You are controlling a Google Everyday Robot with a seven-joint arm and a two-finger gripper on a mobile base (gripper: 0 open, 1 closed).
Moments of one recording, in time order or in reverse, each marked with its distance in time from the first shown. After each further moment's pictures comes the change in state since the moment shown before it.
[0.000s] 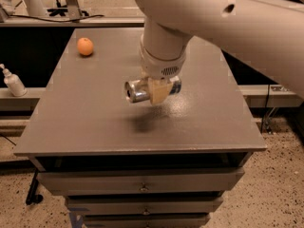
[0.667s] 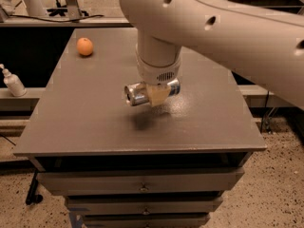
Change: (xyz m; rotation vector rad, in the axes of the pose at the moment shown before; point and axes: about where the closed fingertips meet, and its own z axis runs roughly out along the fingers) arm 0.000 0.007 0.012 -0.030 0.074 -0.010
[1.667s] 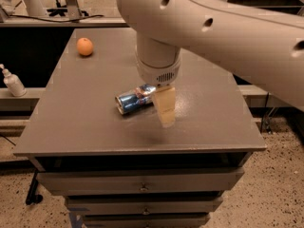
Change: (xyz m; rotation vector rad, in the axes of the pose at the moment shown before) arm 0.003 0.003 0.001 -0.009 0.021 0.004
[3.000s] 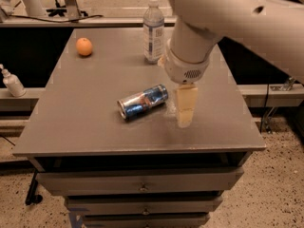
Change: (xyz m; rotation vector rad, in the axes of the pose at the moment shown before) arm 0.037 0.016 0.003 -0.060 -0.127 0.119
